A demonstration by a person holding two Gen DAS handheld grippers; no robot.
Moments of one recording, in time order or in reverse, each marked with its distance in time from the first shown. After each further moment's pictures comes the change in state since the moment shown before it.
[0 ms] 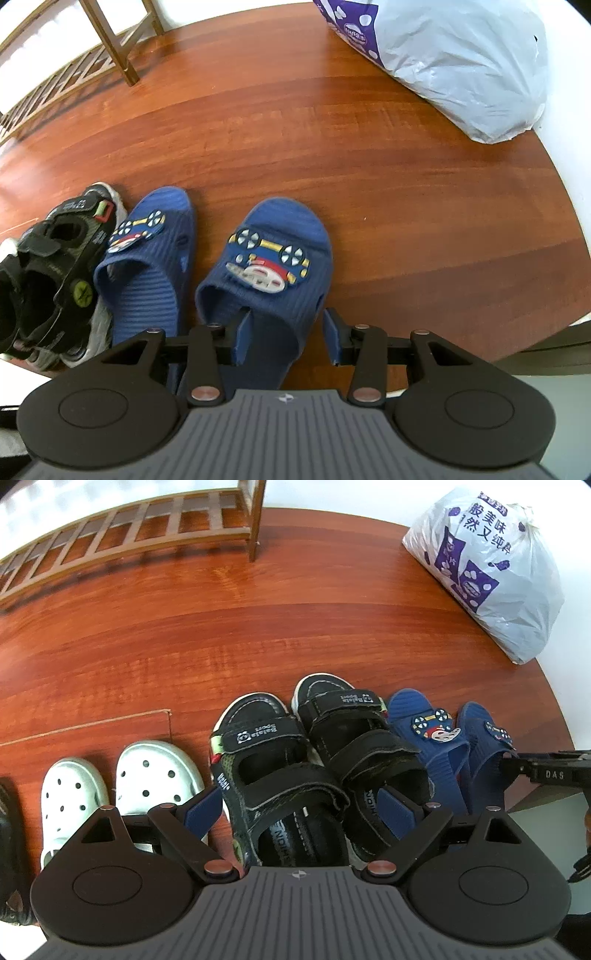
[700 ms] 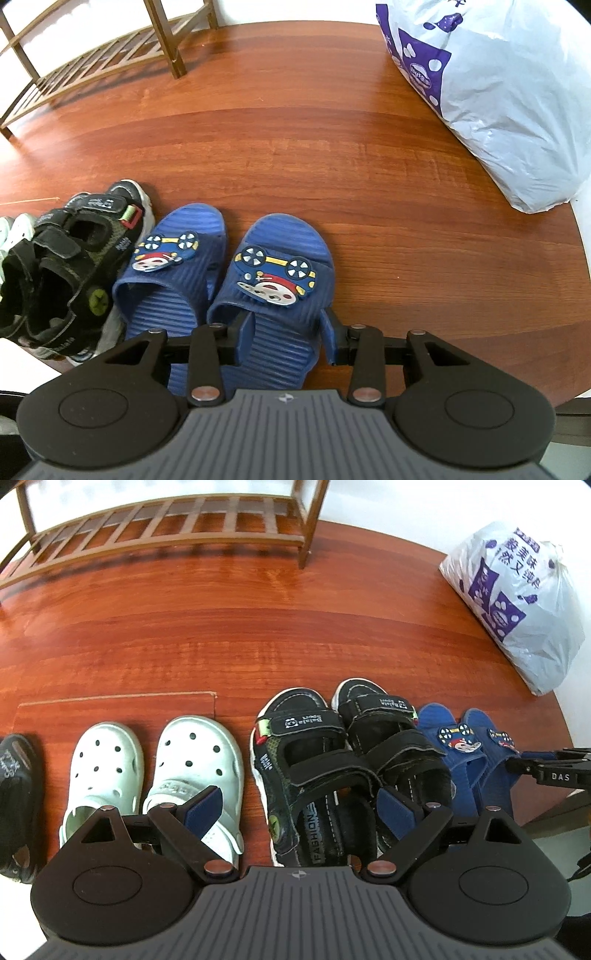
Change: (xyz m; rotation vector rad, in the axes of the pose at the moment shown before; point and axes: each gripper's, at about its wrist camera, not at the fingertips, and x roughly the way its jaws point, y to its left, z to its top) left arm -0.021 0.024 -0.020 -0.128 -0.050 0.041; right arm 0.000 0.024 0.028 -0.176 -0.003 0.038
